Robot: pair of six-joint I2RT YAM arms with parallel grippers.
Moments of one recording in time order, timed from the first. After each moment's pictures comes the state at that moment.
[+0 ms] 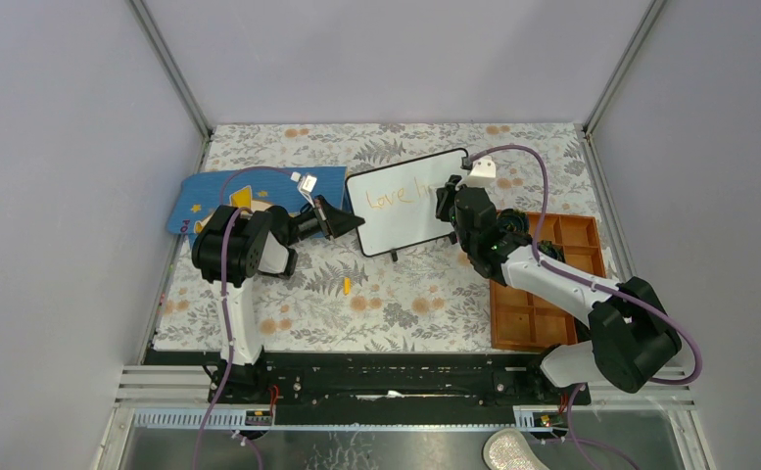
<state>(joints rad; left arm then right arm) -0.13 2.07 0.66 1.55 0.94 -0.89 0.63 1.39 0.80 0.33 0.44 0.40</state>
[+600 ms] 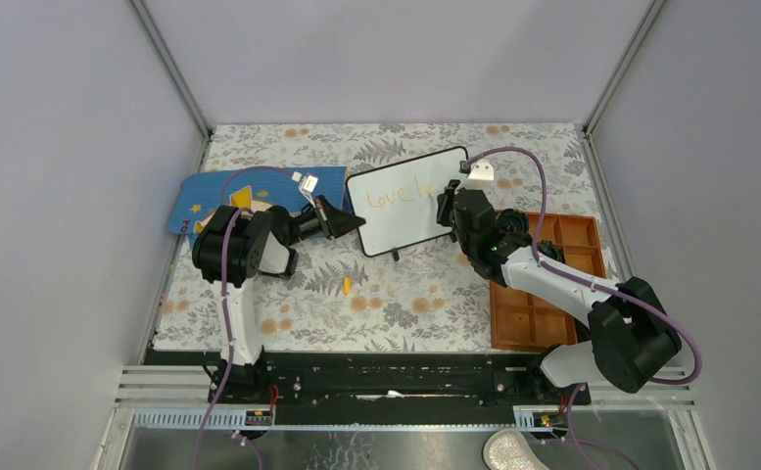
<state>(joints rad) -0.13 2.07 0.66 1.55 0.94 -0.88 0.63 1.39 0.79 0.28 0.43 0.40</state>
